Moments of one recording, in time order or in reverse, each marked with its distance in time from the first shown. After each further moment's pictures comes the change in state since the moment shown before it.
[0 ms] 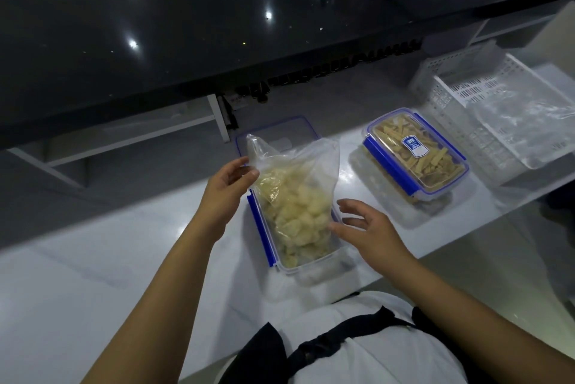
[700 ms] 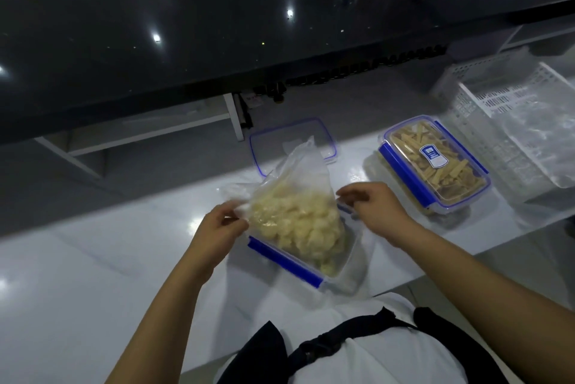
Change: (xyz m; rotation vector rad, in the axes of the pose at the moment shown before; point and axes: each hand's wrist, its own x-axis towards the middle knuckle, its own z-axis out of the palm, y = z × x) left_hand -0.056 -0.027 -0.023 0.169 0.032 -0.184; right_hand 0.069 -0.012 -0.012 -0.232 -0.075 0.070
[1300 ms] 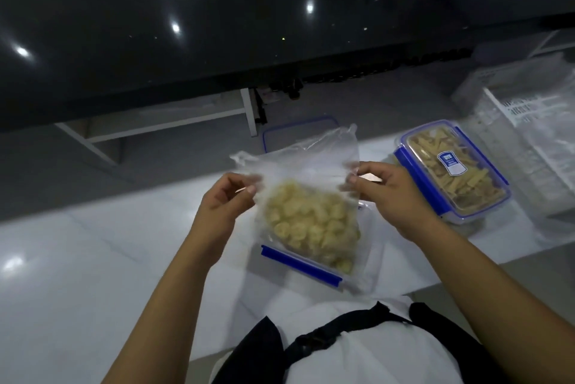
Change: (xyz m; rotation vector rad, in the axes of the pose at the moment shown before) left_hand -0.005 0.029 -0.003 -0.327 0.029 0.228; right_hand 0.001 -0.035 -0.004 0.282 -0.047 -0.194
